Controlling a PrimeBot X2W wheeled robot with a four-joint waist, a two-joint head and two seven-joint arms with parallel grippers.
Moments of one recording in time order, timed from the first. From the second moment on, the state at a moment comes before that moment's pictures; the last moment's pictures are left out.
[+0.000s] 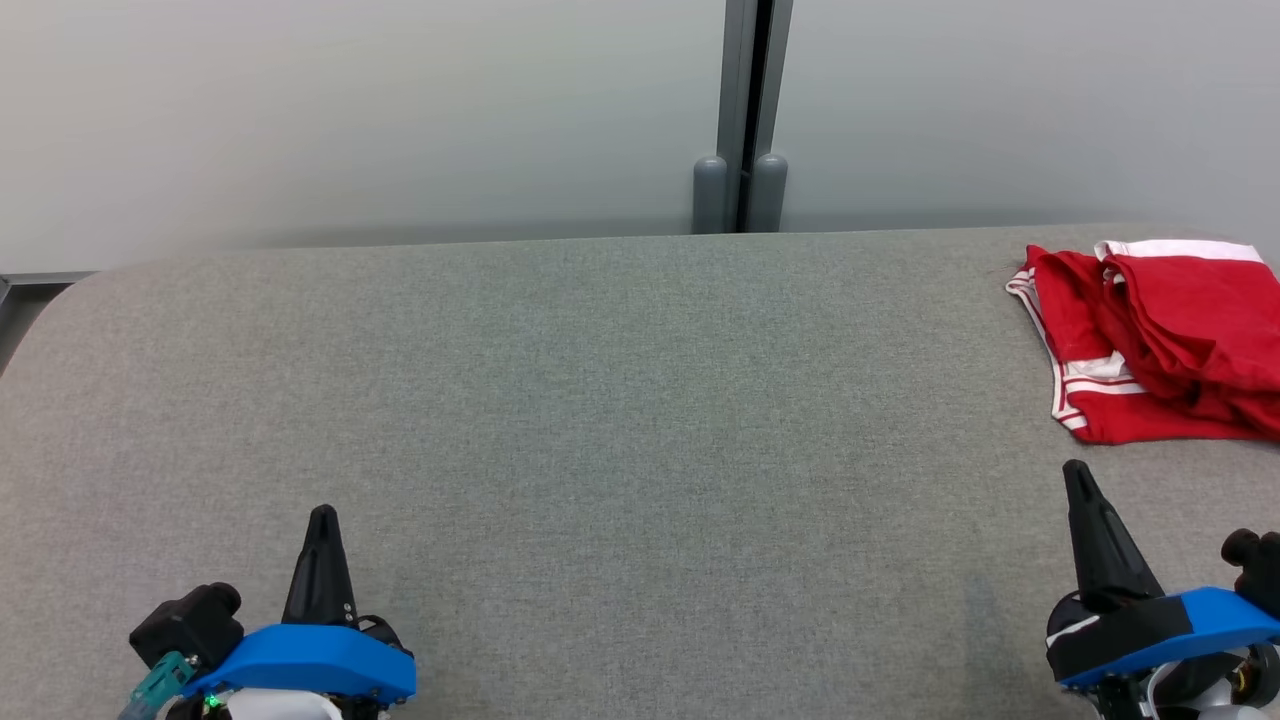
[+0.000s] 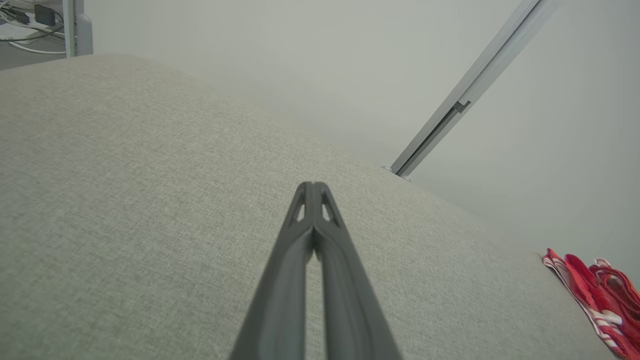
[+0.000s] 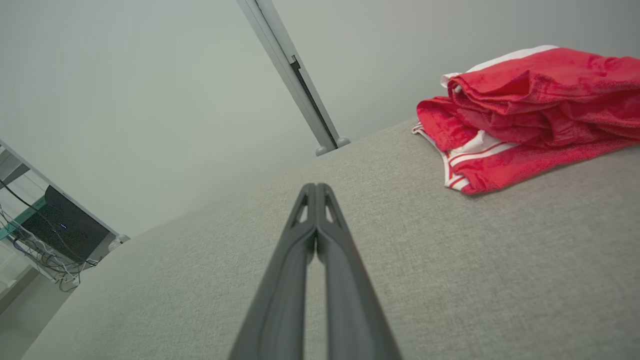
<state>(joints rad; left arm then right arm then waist) -0.05 0.09 -0.10 0.29 -0.60 0.02 -0.17 -0.03 -0.06 -0.11 0.11 0.54 0.13 -0.01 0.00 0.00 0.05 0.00</state>
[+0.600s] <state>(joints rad) -0.06 0.08 -0.04 0.28 -0.85 -0.01 -0.10 -0.04 -0.06 -0.11 0.14 0.80 0.13 0.02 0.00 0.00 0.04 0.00</state>
